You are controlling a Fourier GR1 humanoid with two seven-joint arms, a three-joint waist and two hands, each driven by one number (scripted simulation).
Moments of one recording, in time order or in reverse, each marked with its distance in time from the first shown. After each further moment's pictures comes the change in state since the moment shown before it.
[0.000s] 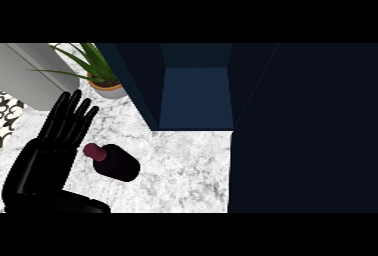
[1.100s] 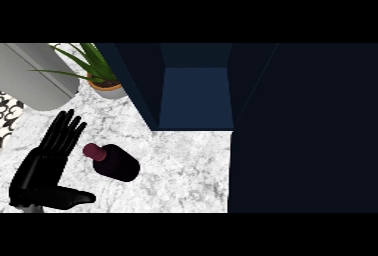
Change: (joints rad) left arm 0.036 0.075 0.161 0.376 -0.036 -0.206 -0.254; right arm 0.059 0.041 0.031 -0.007 0.026 0.048 -0.035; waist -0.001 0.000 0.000
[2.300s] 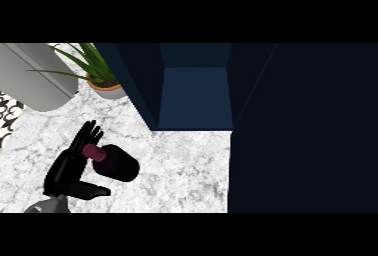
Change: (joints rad) left arm -0.144 0.026 0.015 0.542 -0.161 -0.091 -0.336; right arm 0.011 0.026 0.019 -0.010 0.037 0.009 0.002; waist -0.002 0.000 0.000
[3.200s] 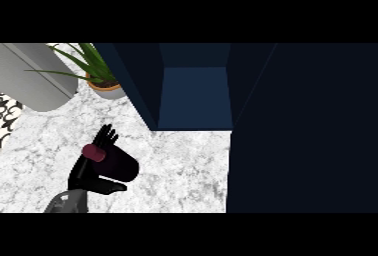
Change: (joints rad) left arm -0.186 -0.014 0.005 0.465 -0.079 0.012 -0.269; right arm -0.024 -0.009 -0.033 0.005 -0.007 0.016 0.003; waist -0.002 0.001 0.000
